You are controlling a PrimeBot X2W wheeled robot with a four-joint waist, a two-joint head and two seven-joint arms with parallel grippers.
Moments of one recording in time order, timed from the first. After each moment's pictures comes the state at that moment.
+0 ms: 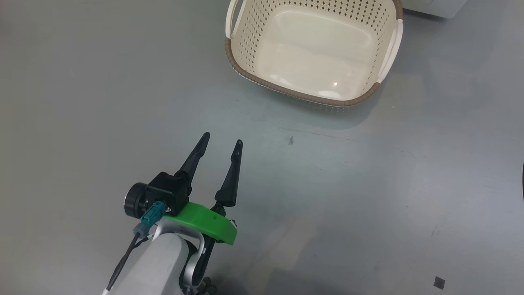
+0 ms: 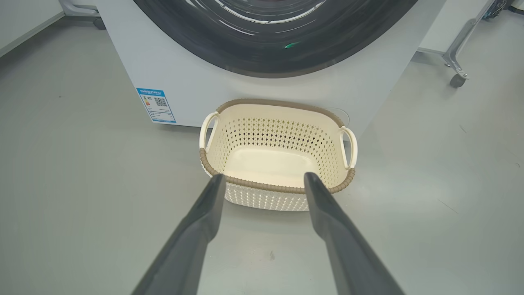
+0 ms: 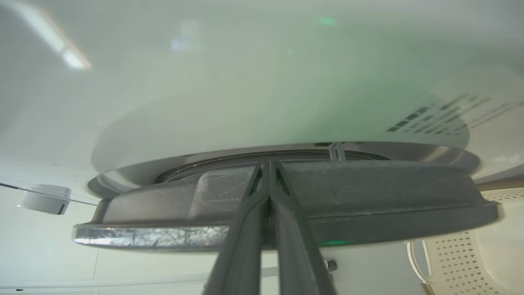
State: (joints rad) left arm -0.34 0.03 -0.52 0.24 -0.49 0.06 -0.25; right arm -1.34 -0.16 -0.14 0.60 1.25 -0.13 0.53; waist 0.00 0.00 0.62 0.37
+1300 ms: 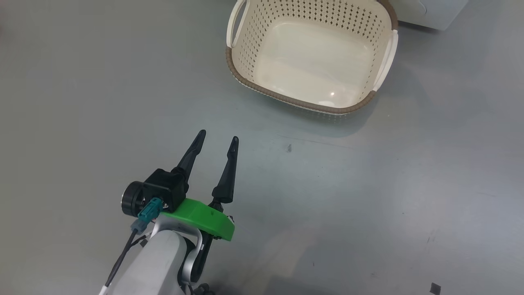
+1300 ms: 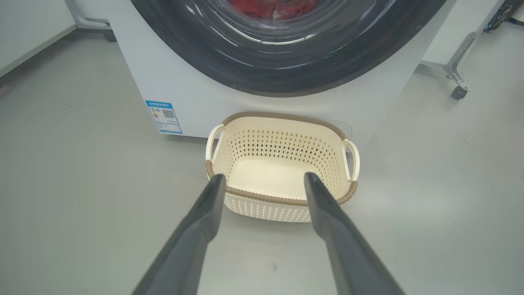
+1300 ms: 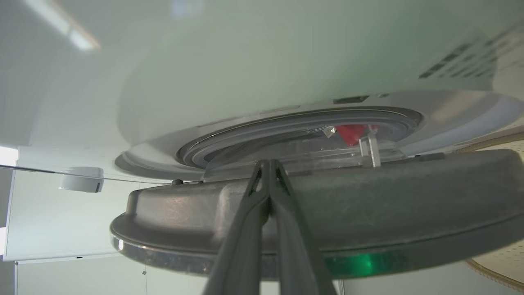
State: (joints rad) left arm -0.35 0.03 -0.51 0.25 -0.50 0.07 -0.25; right arm -1.40 -0.18 -0.19 0.78 1.35 -0.13 0.71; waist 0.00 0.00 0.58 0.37
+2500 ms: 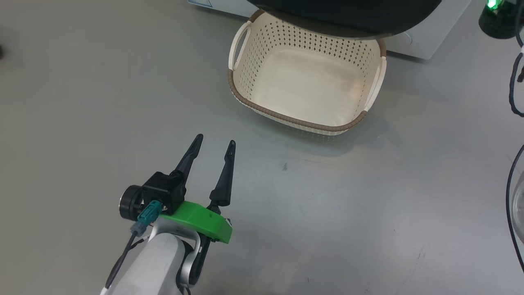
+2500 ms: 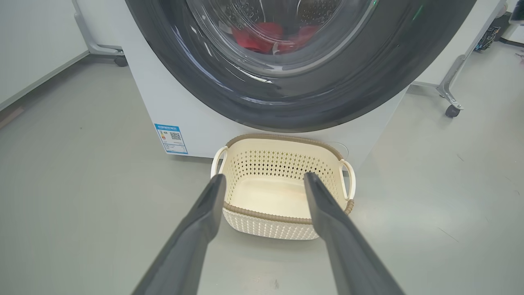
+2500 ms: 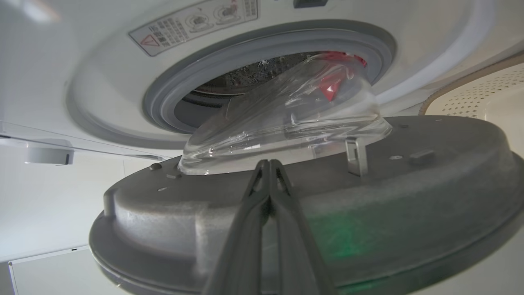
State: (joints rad) left arm -0.34 0.03 -0.51 0.27 -0.49 0.07 -0.25; right arm -1.25 -0.15 -0.20 0.80 1.36 -0.13 0.78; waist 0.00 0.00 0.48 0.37
